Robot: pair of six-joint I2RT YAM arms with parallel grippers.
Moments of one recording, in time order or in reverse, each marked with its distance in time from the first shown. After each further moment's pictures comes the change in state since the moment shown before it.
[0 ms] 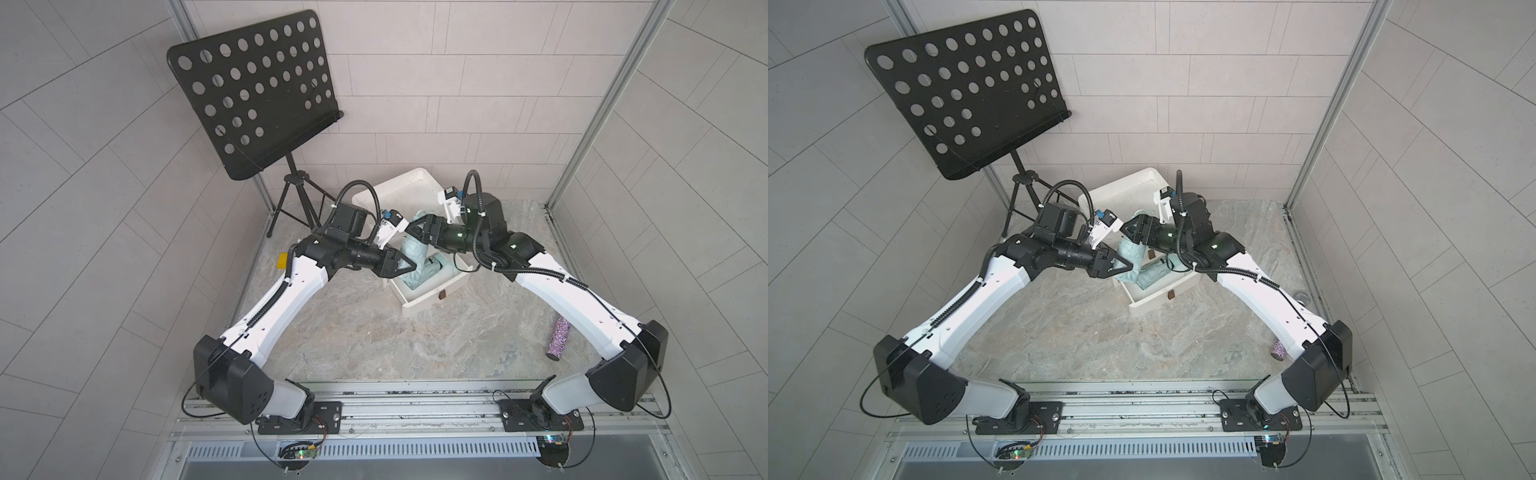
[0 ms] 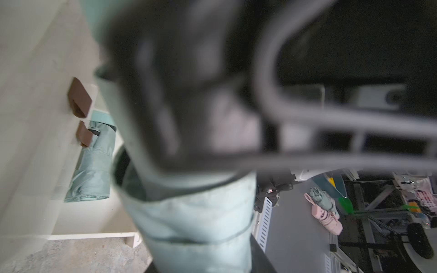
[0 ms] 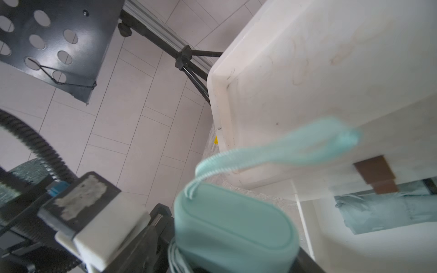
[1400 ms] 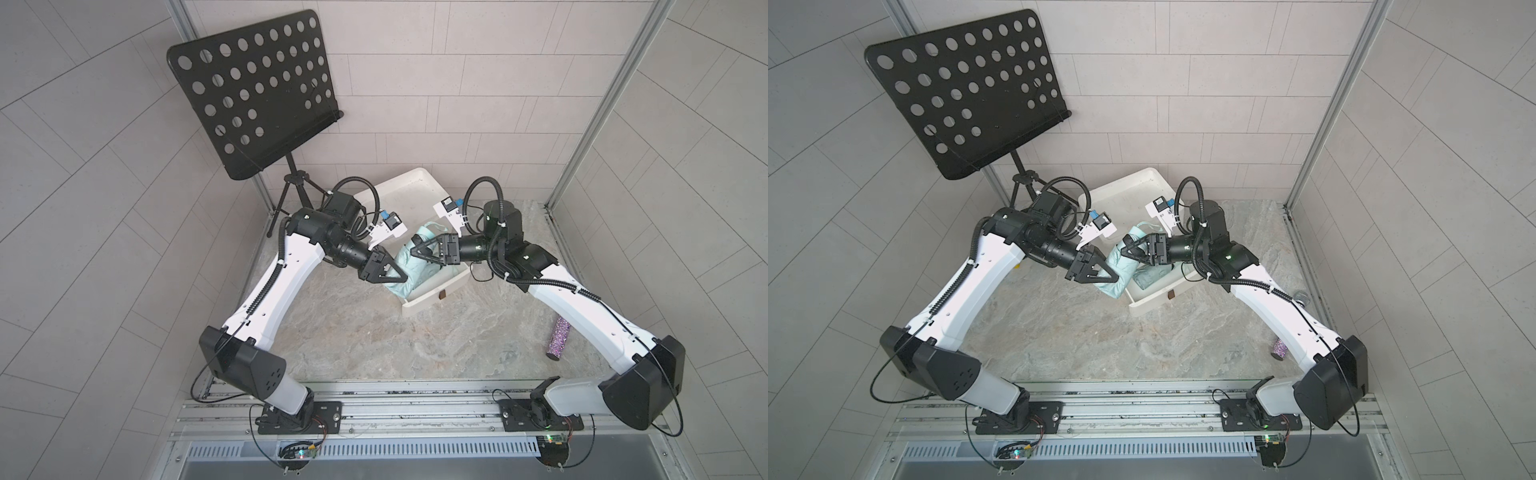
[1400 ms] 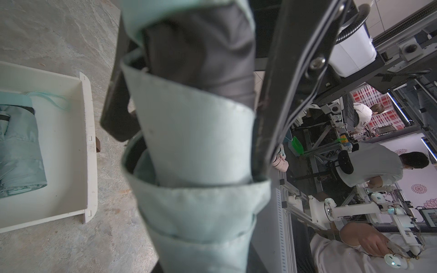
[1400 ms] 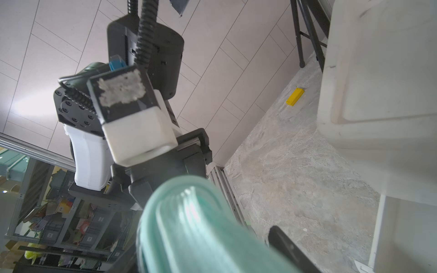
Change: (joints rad) left arm 0.044 0.112 0.307 -0.617 0.228 0.443; right arm -0.029 -0.085 -0.180 0.214 -0.507 -0.115
